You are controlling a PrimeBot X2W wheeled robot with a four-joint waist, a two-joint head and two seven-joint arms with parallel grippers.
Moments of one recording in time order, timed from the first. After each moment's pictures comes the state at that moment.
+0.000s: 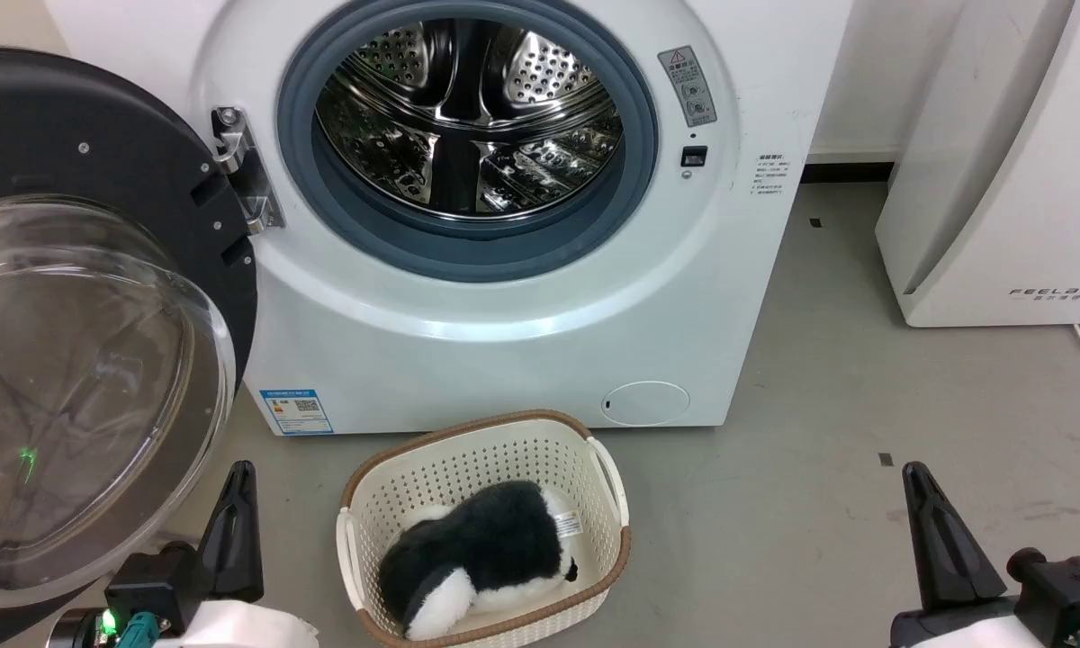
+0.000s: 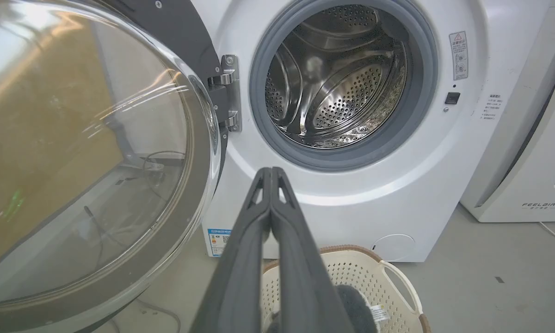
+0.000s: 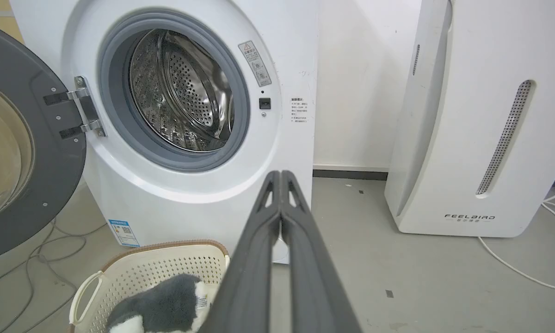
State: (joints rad) left arm 0.02 0.05 0.14 0.12 -0.06 -0.09 -0.24; right arm 0.08 -0.05 -0.07 0.02 0.08 0.13 -0.23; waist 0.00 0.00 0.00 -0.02
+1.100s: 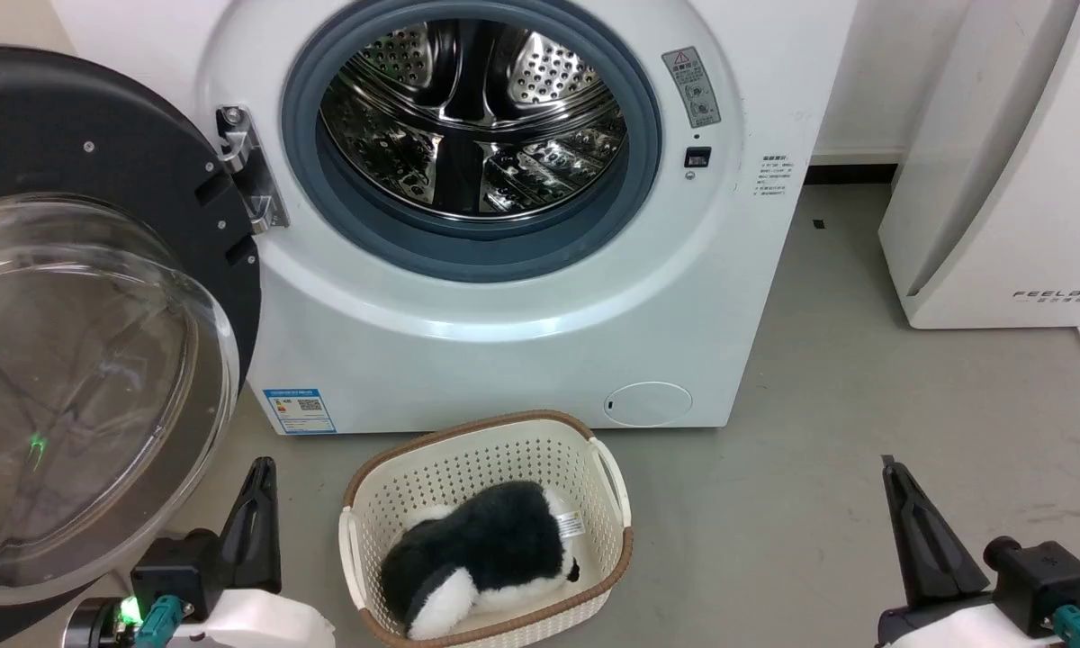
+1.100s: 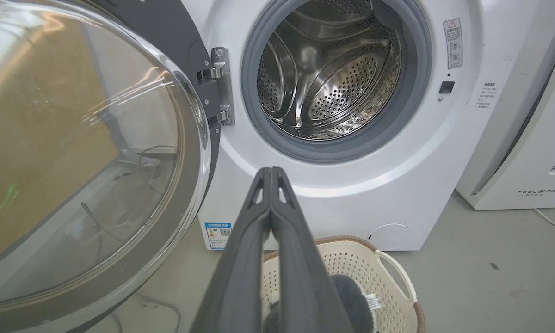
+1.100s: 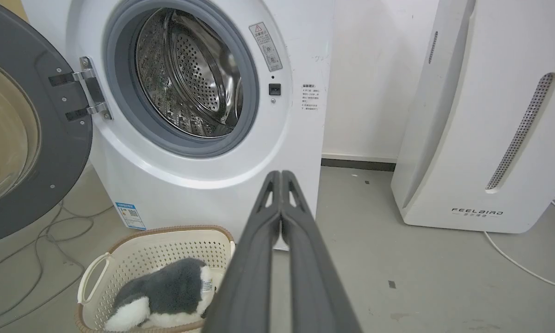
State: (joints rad) left arm 0.02 0.05 0.10 0.09 -0.05 -0.07 -0.17; right arm 0.07 -0.05 -0.05 0.02 0.06 0.13 -0.17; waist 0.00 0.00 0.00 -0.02
